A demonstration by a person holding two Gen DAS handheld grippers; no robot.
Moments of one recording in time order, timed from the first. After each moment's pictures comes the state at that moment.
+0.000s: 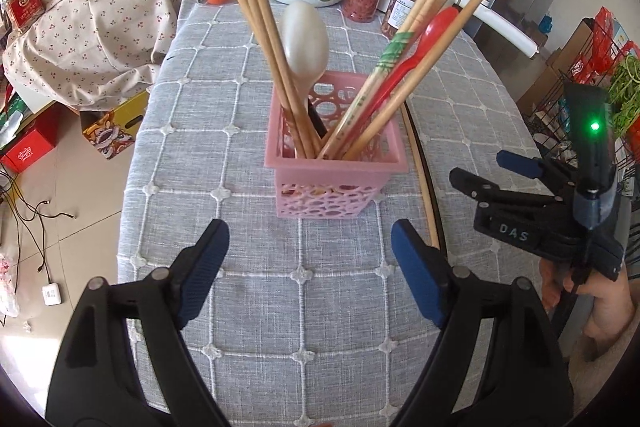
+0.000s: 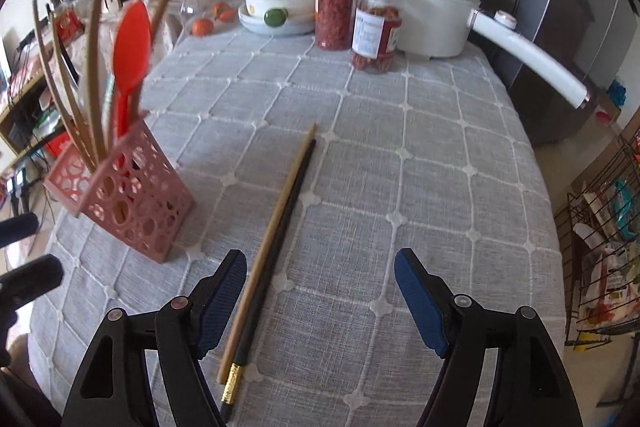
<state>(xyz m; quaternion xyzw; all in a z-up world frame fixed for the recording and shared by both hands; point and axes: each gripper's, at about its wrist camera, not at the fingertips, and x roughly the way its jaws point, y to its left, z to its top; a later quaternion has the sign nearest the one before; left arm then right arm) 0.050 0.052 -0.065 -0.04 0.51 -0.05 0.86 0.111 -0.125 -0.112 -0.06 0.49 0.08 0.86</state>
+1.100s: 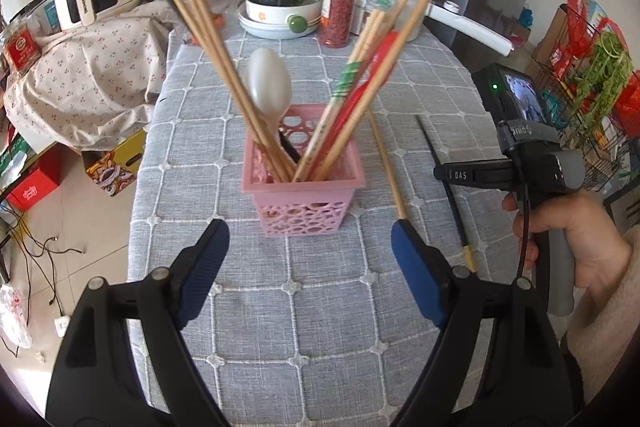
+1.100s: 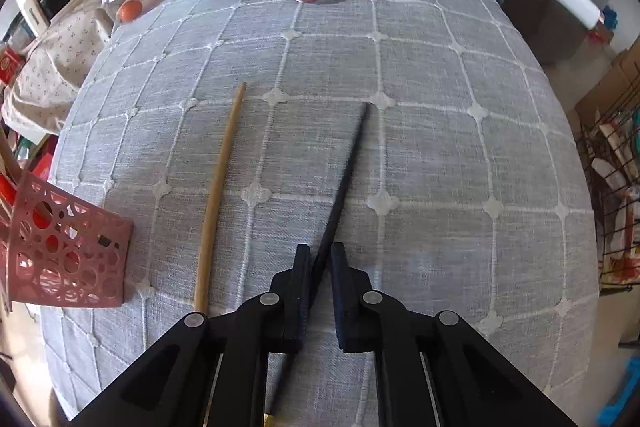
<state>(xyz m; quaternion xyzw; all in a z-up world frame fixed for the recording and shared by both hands) 0.031 0.027 -0.041 0.00 0.46 -0.08 0.88 0.163 -0.154 -0.145 0.02 0.59 0.02 0.81</state>
